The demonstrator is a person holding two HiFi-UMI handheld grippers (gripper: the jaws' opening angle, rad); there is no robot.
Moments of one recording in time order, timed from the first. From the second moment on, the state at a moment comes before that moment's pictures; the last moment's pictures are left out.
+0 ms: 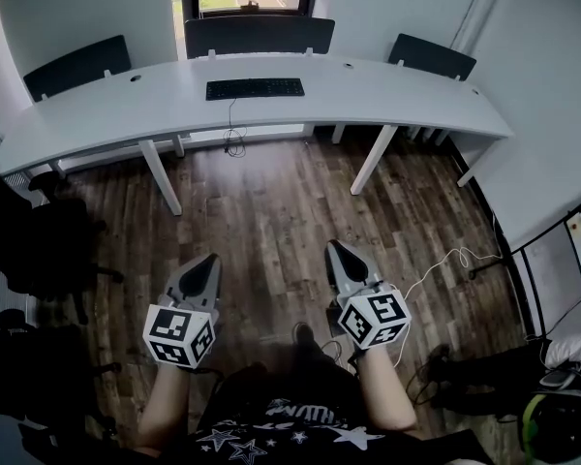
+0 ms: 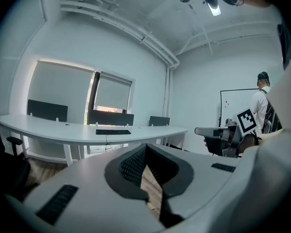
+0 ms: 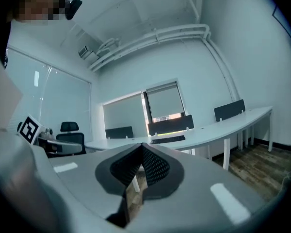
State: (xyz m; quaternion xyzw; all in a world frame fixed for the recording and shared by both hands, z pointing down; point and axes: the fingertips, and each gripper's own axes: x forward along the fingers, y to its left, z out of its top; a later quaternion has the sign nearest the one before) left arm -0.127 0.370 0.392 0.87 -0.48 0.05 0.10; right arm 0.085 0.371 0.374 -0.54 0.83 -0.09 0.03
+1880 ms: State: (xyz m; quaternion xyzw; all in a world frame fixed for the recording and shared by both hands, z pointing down) left arm -0.081 0.049 0.432 0.83 -0.53 0.09 0.15; right arm 0.140 0.004 0.415 -0.48 0.85 -0.19 0.06
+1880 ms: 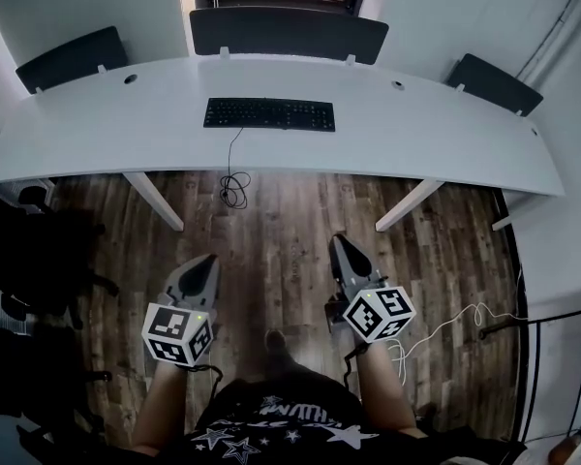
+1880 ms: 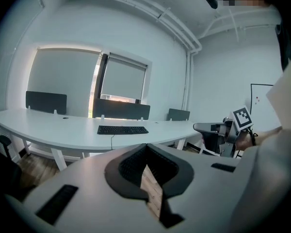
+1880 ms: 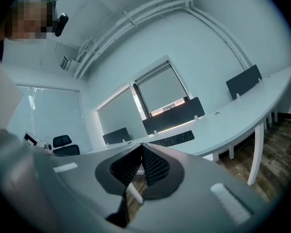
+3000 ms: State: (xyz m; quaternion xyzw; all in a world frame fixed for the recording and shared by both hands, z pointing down) left arm -0.104 -0.120 0.463 0.82 -0.54 0.11 0.17; right arm 0.187 -0.160 0.458 -0.53 0.80 -0.28 0.06
